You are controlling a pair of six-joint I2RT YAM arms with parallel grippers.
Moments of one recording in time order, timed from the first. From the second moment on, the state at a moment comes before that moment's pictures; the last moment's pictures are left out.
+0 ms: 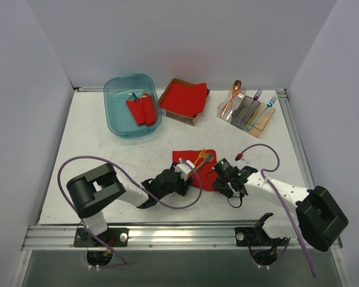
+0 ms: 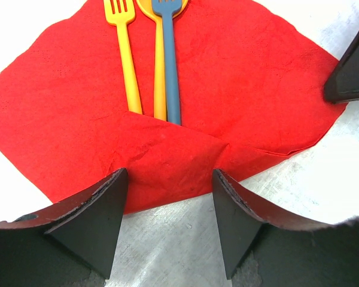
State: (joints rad) left arm -1.04 1.73 0.52 0.77 -0.20 -0.12; right arm 0.70 1.24 0.54 -0.53 0.25 1.27
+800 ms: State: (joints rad) left arm -1.04 1.73 0.52 0.77 -0.20 -0.12; right arm 0.71 1.26 0.55 -0.55 0.33 1.30
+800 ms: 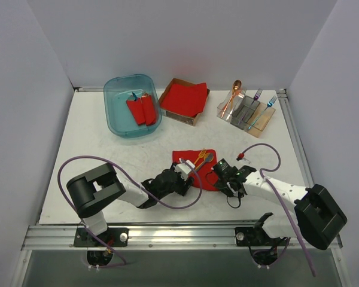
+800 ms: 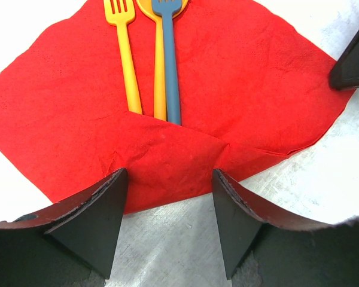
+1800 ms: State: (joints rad) left arm -1.04 1.73 0.52 0.77 -0.20 -0.12; right arm 0.77 1.30 0.57 -0.52 0.36 1.33
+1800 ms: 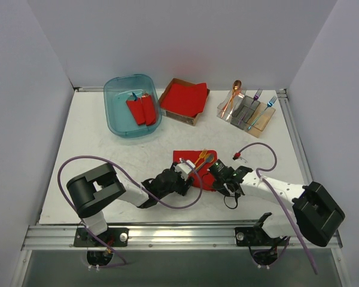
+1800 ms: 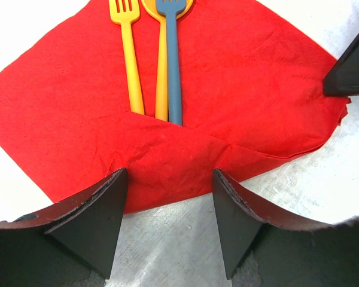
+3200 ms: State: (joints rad) left arm -1.04 1.73 0.52 0.77 -0.19 -0.12; right arm 0.70 1.32 0.66 -0.13 0.22 0.87
